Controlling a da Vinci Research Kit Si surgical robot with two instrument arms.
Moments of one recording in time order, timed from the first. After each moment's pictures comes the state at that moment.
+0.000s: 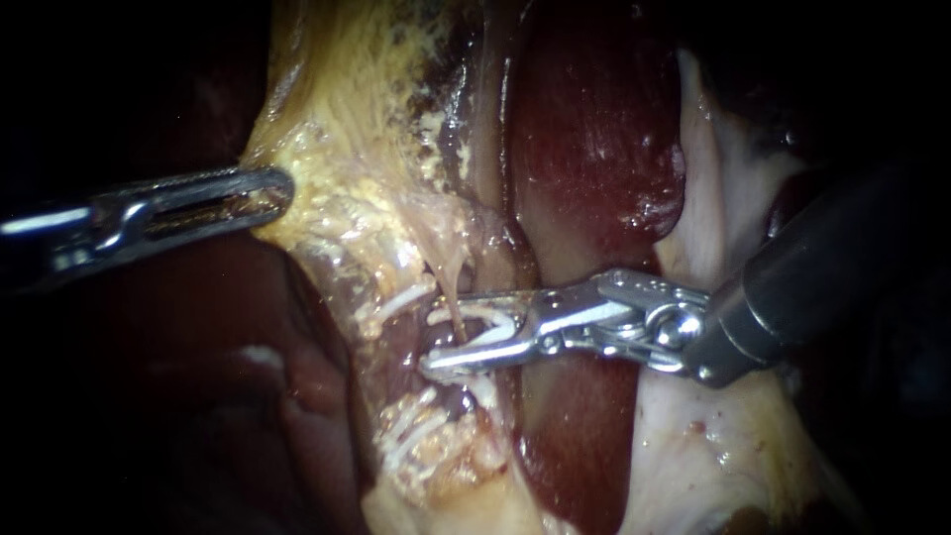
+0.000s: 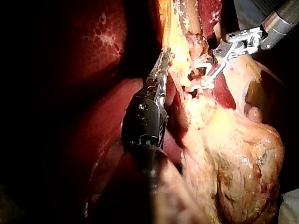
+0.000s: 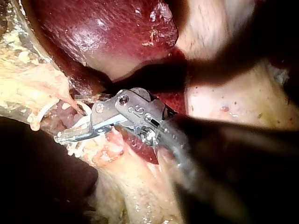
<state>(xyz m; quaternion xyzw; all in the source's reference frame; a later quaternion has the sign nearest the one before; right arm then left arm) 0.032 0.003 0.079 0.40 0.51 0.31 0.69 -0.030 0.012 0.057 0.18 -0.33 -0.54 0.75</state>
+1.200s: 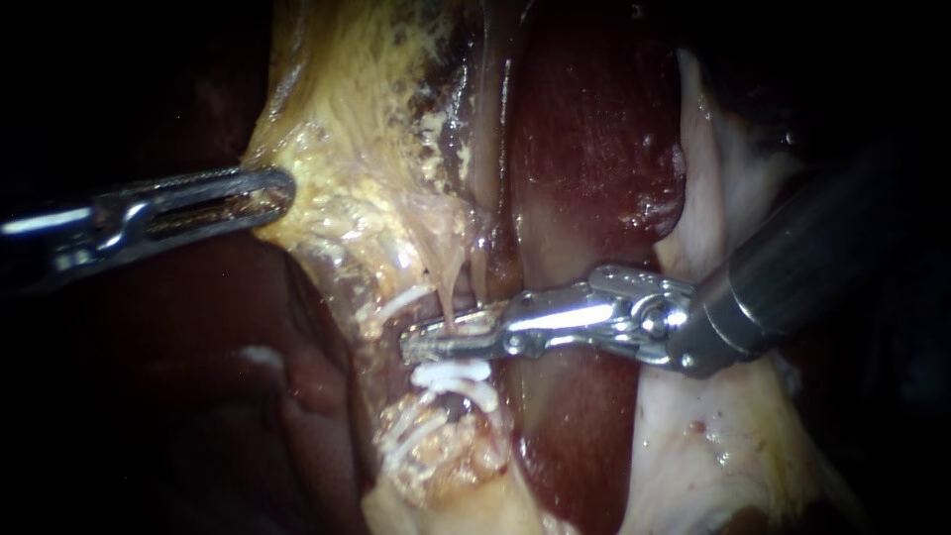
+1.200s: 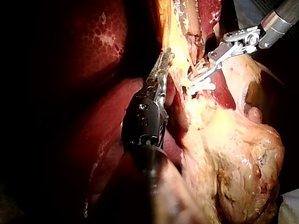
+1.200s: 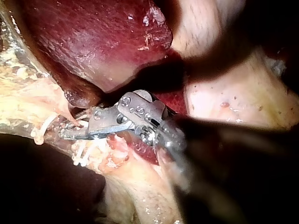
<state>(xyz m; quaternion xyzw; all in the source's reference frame) 0.031 0.003 0.080 0.41 0.49 0.35 0.69 -0.030 0.012 0.057 0.18 -0.33 -0.54 0.75</state>
